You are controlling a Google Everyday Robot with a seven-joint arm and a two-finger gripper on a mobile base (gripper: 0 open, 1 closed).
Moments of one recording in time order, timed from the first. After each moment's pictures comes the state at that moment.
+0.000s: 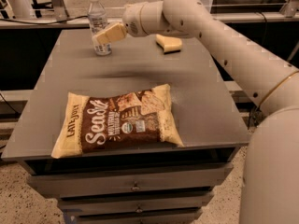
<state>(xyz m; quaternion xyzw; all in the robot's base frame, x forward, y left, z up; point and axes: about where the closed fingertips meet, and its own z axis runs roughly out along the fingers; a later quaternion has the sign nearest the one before) 0.765 0.110 0.947 -0.45 0.66 0.25 0.55</state>
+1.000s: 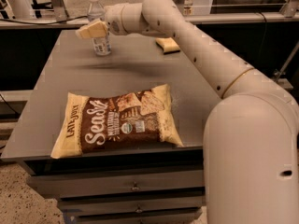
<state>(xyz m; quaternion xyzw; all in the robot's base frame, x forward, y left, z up) 0.799 0.177 0.940 -0.45 0.63 0.29 0.56</state>
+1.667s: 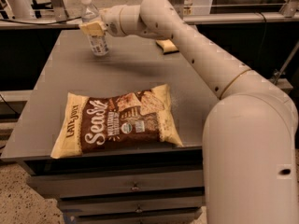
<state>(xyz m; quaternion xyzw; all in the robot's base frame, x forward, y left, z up) 0.799 0.185 0.935 -0.45 0.63 0.30 0.56</state>
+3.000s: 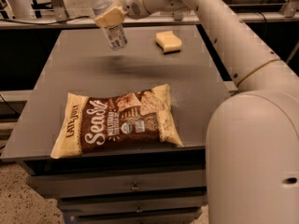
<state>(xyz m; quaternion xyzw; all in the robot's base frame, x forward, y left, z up) 0.760 0.124 0.981 -0.54 0.62 0.28 0.50</state>
